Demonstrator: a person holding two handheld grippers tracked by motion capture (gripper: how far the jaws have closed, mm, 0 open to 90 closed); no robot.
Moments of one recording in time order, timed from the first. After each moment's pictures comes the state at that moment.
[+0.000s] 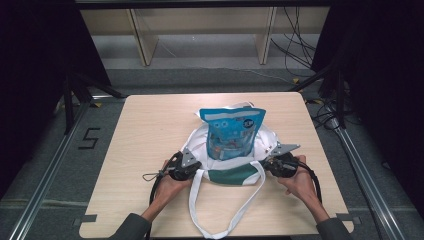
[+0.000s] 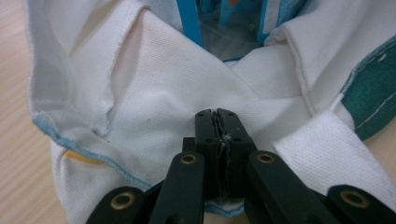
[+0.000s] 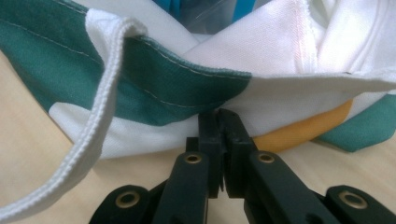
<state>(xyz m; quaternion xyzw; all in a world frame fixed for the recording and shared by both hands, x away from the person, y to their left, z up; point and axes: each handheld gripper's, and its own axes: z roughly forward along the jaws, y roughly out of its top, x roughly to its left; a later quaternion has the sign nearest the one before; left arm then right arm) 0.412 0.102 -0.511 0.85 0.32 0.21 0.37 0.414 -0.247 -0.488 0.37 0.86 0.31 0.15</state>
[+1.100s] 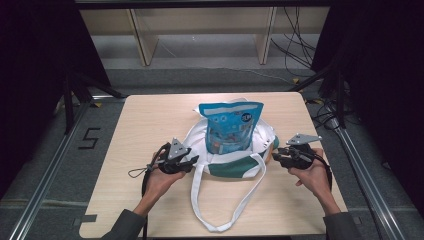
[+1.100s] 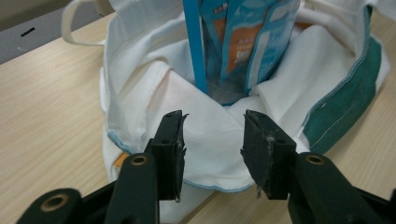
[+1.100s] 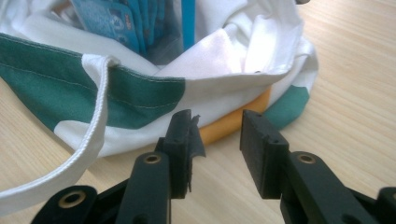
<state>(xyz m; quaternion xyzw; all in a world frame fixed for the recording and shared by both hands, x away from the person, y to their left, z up) 0.403 0.125 -0.462 0.82 0.31 0.24 0.42 0.414 -0.281 -0.454 0.41 0.82 0.36 0.18</state>
